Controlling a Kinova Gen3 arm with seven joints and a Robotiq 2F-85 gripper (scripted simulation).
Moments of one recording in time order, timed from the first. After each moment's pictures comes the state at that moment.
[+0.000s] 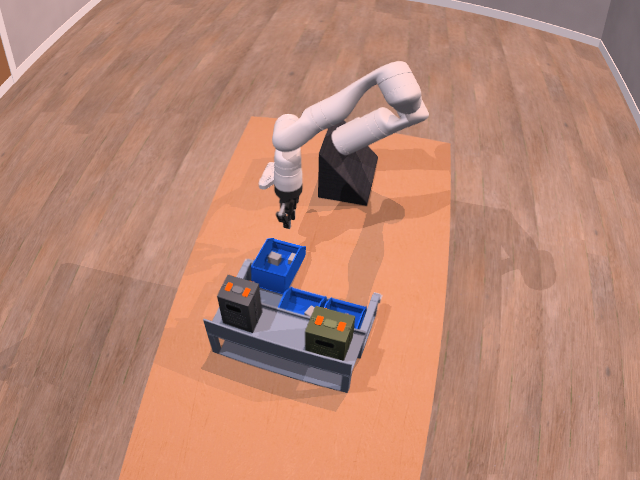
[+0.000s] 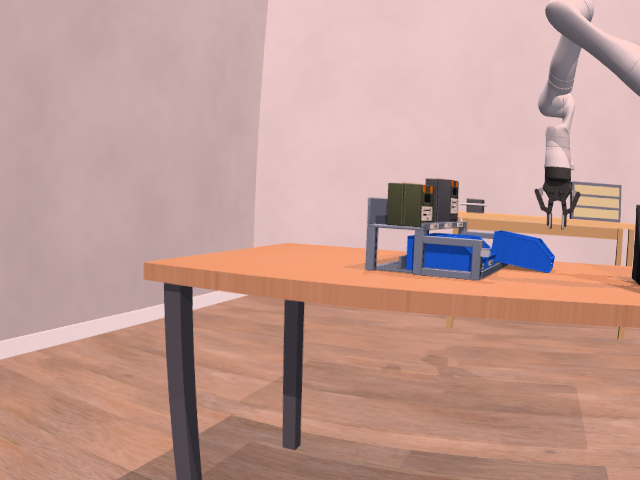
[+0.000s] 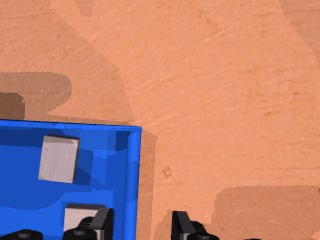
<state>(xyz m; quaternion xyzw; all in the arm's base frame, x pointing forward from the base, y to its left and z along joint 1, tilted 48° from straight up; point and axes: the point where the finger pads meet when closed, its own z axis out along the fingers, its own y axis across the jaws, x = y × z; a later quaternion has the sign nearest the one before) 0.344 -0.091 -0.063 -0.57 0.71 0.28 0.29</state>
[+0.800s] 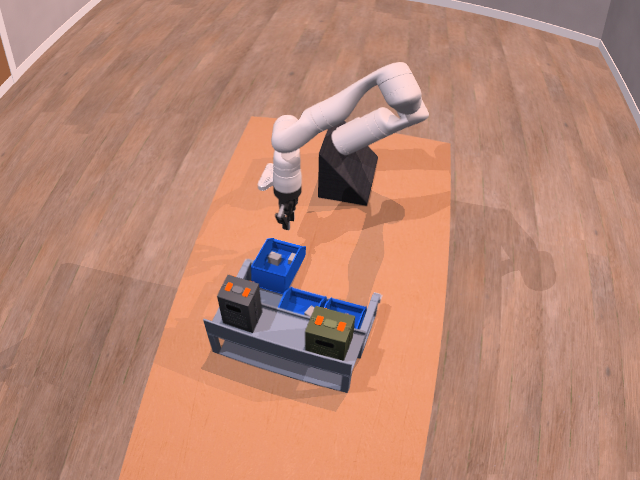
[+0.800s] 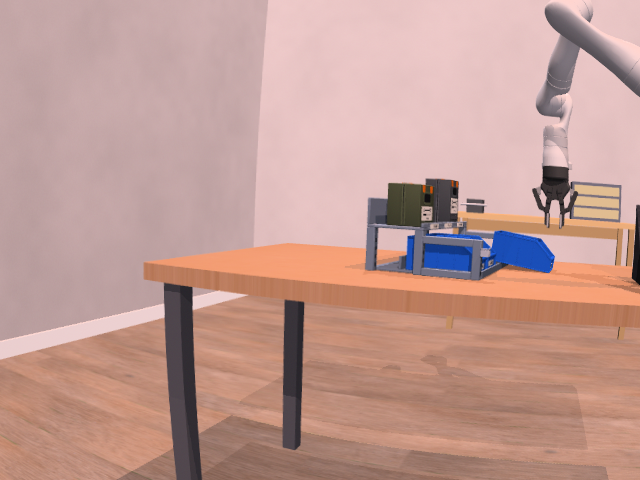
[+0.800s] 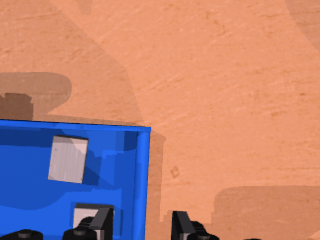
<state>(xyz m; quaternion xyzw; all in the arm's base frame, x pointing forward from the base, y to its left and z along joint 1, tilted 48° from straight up) 0.351 -0.094 -0.063 -0.57 0.71 0.28 0.30</state>
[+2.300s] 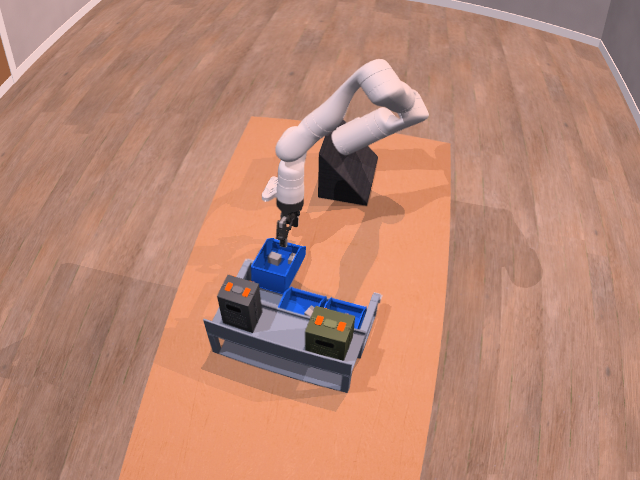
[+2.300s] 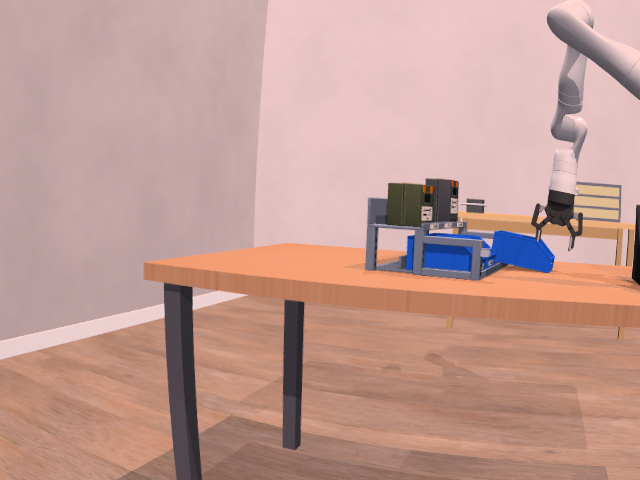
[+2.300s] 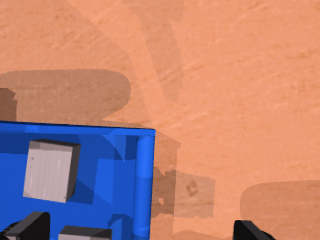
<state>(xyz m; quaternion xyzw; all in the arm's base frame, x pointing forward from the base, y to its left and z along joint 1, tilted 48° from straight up) 0.355 -0.047 -0.105 -0.55 0.73 0.24 0.33</state>
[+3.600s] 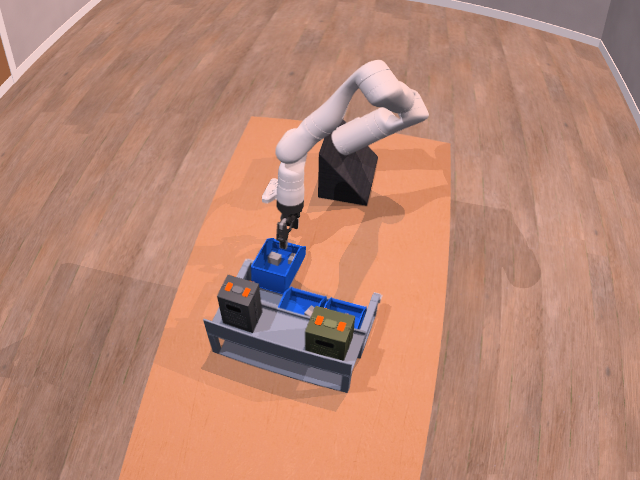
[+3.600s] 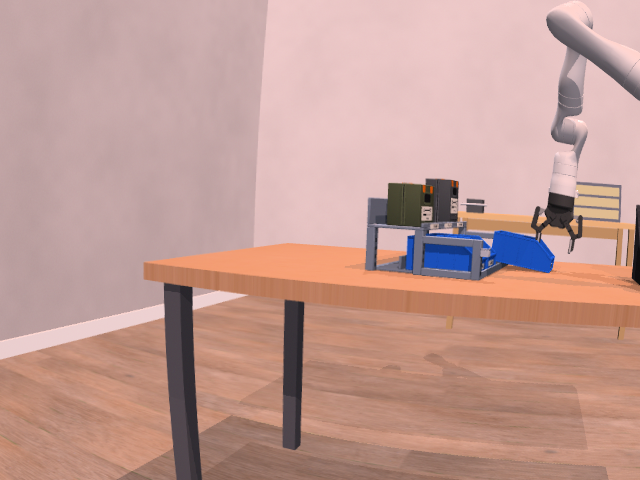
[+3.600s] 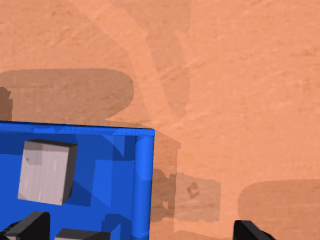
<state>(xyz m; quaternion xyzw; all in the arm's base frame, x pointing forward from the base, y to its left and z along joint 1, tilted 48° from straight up) 0.356 -0.042 -0.109 -0.55 0.73 0.24 0.33</state>
